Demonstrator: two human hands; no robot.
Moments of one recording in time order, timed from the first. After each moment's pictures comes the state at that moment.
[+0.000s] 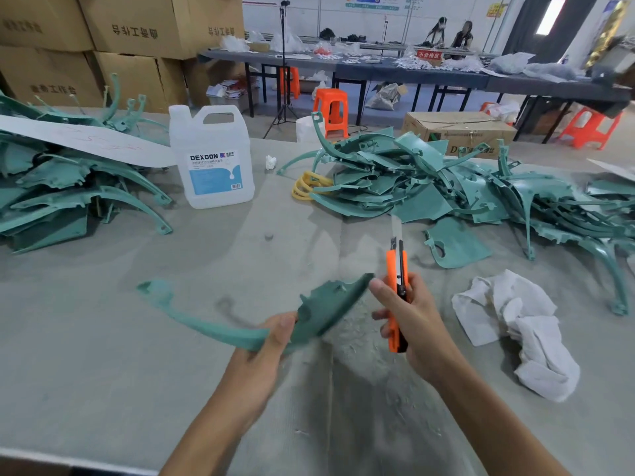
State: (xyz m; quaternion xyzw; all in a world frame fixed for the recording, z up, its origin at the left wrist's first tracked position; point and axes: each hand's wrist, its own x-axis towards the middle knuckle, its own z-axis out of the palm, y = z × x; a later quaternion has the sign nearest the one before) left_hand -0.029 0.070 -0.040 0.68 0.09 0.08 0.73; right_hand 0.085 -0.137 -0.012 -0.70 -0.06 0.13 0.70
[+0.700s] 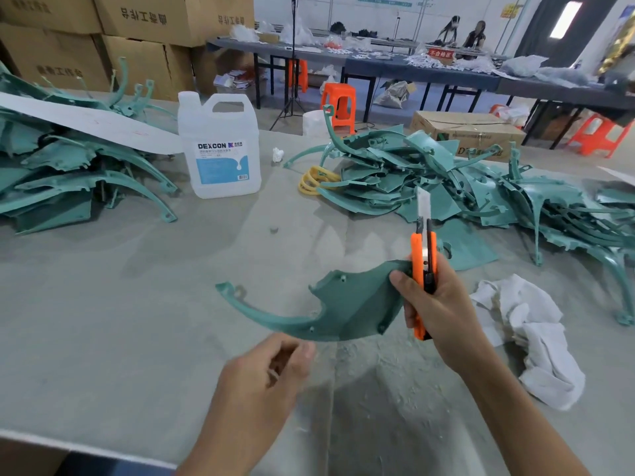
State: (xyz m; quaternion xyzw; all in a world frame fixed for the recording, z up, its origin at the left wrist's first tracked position) left_hand -0.064 0.061 -0.027 0.82 0.12 0.14 0.54; right_hand 0.089 -0.150 0.018 -0.75 -0.16 0.02 0.63
